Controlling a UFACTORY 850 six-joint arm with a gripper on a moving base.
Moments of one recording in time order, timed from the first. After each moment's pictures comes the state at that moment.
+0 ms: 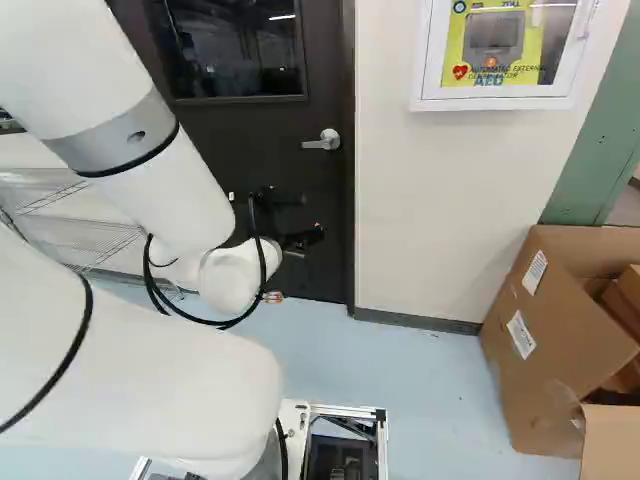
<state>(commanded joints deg) 0.0 17.9 -3.4 0.0 50.0 0.0</state>
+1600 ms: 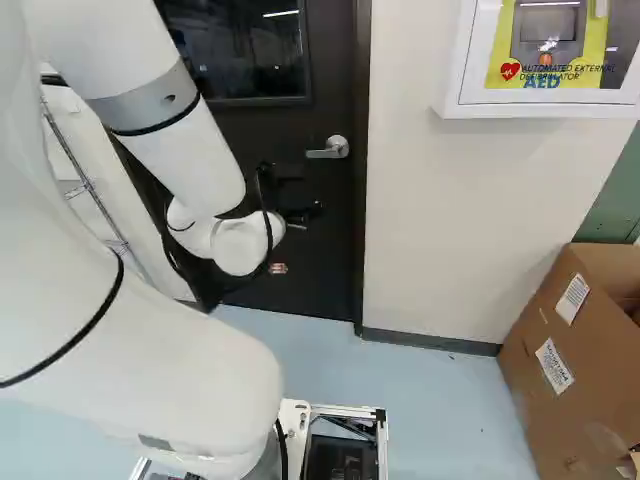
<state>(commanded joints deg) 1.1 10.1 -14.3 0.0 50.0 0.0</state>
